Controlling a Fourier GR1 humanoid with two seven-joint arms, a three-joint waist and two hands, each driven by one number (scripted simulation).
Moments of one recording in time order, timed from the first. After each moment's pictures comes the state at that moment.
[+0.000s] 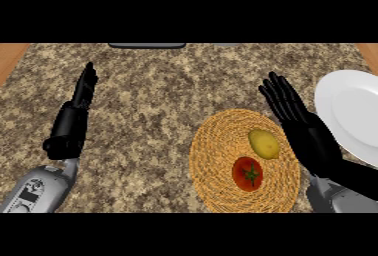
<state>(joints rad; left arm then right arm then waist) -0.28 0.42 -0.30 -1.54 0.09 0.42 -0.06 -0.21 -0.29 0.24 -1.71 -0.30 0.07 -0.19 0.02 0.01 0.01</state>
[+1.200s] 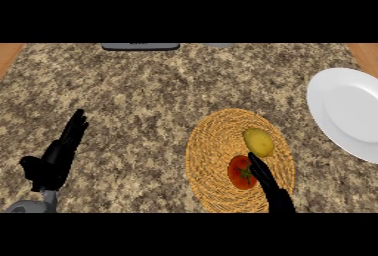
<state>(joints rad) -0.04 0.42 -0.17 -1.33 0.27 0.13 -0.18 0.26 -0.16 0.56 -1.81 0.26 -0.49 -0.49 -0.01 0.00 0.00</state>
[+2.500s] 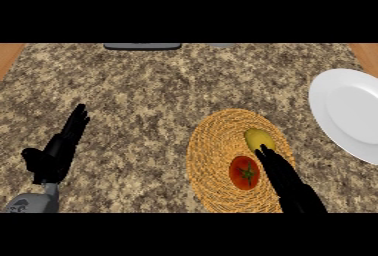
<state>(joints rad) -0.08 0.38 -0.10 -1.31 0.21 0.08 -0.15 0.21 -0.37 0.54 -2.03 0.77 -0.07 0.42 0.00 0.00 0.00</state>
